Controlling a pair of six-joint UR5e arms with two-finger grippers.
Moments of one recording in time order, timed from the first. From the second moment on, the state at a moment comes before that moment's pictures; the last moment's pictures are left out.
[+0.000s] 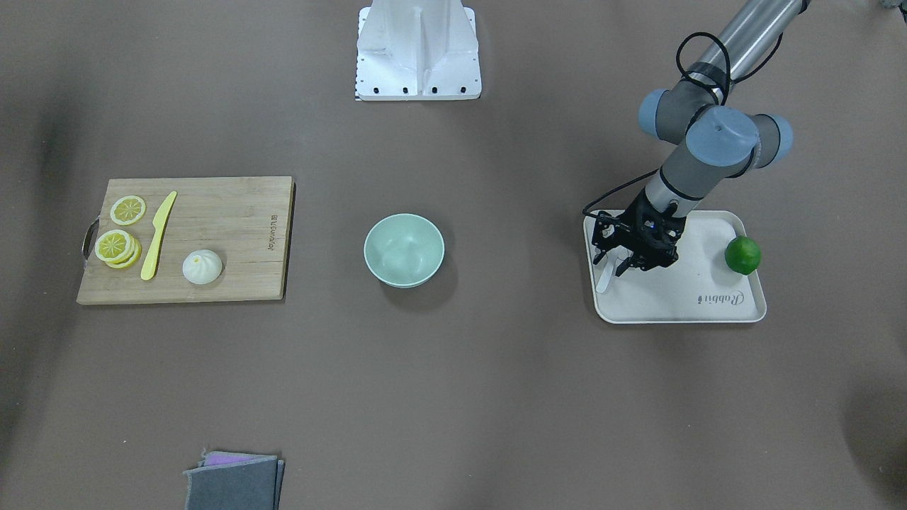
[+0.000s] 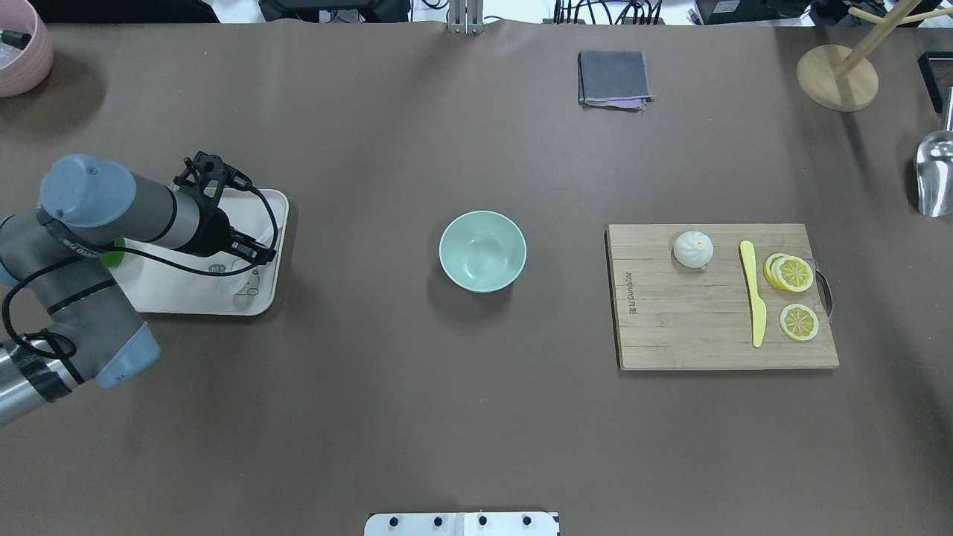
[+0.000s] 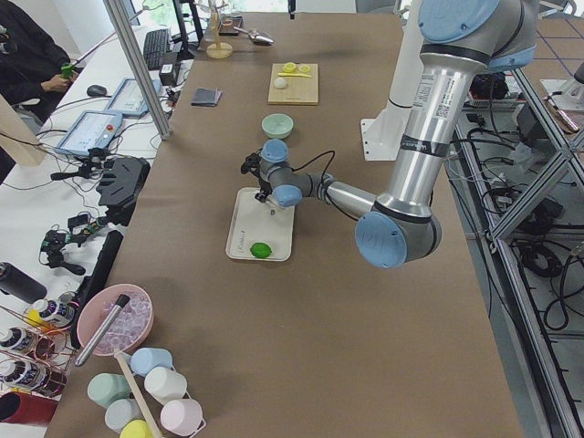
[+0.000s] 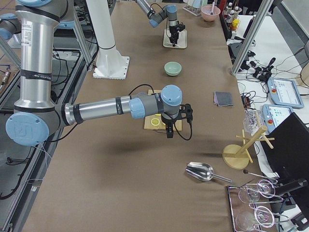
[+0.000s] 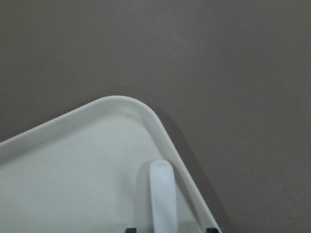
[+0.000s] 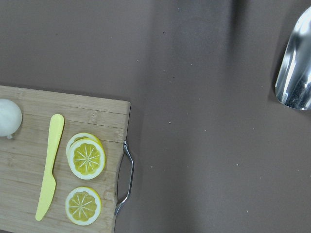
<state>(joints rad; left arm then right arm) -0.74 -1.86 -1.50 -2.34 -2.00 -0.64 1.40 -1.68 1.87 -1.51 2.46 0.17</state>
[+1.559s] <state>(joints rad) -0.80 -2.04 -1.68 -2.19 -2.12 -1.14 1.20 -1.63 1.92 -1.31 2.40 0.41</state>
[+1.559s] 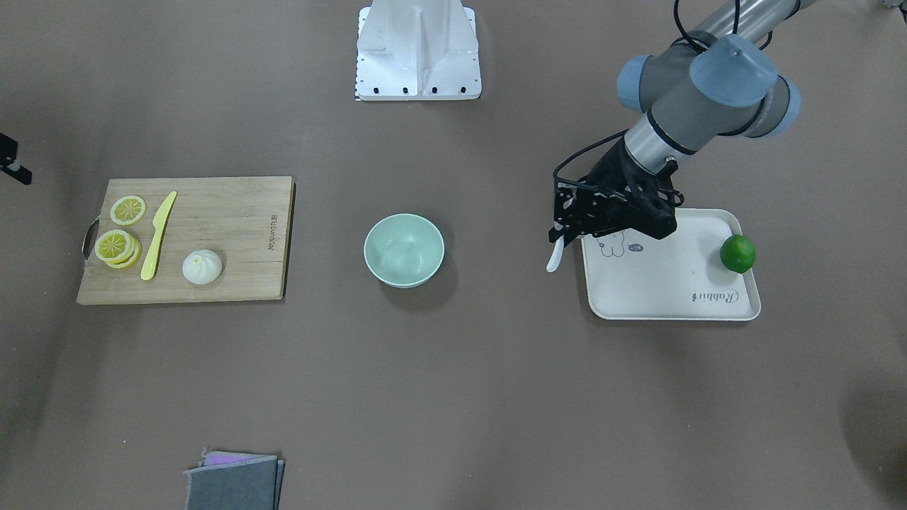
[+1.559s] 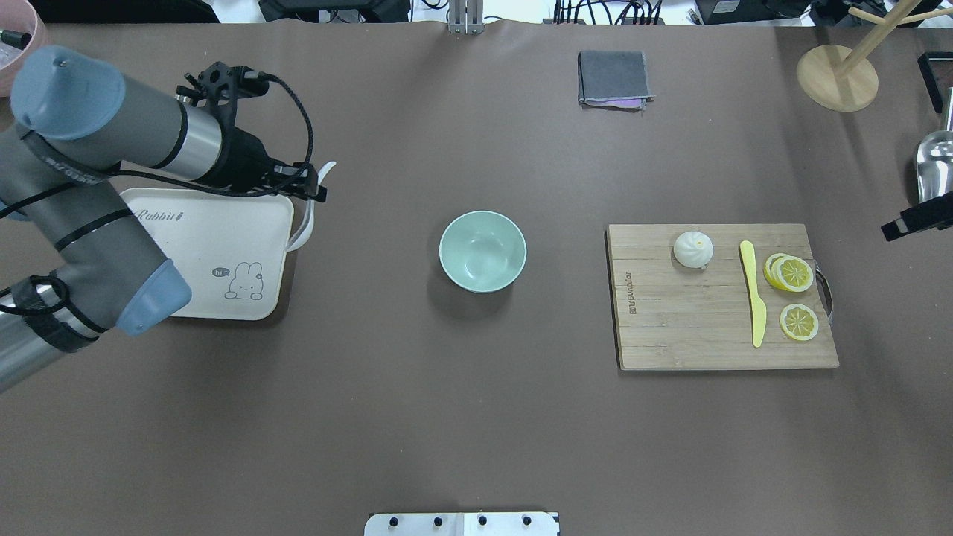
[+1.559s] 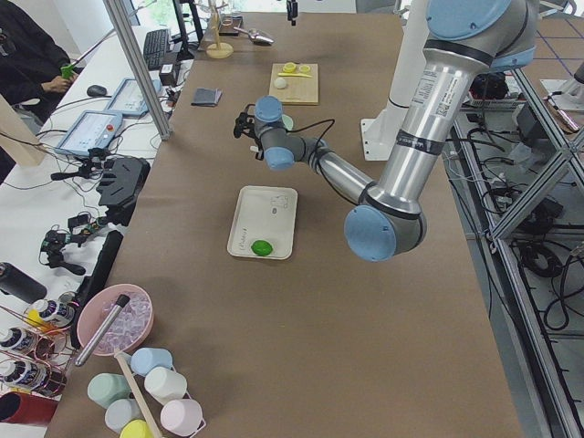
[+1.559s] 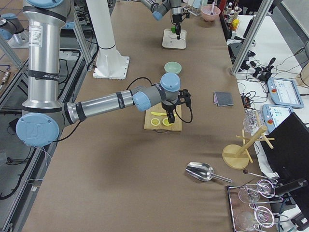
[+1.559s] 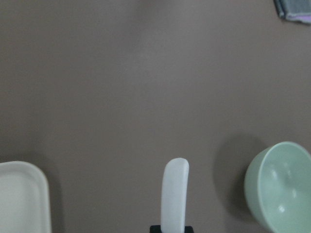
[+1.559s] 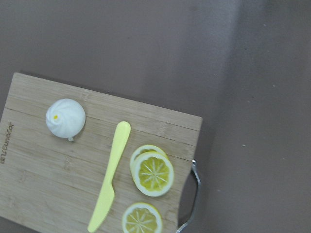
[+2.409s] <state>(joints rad) -0.64 -2.33 -1.58 -2.17 -1.77 -1.51 0.79 -1.31 1.69 -1.20 2.04 0.93</state>
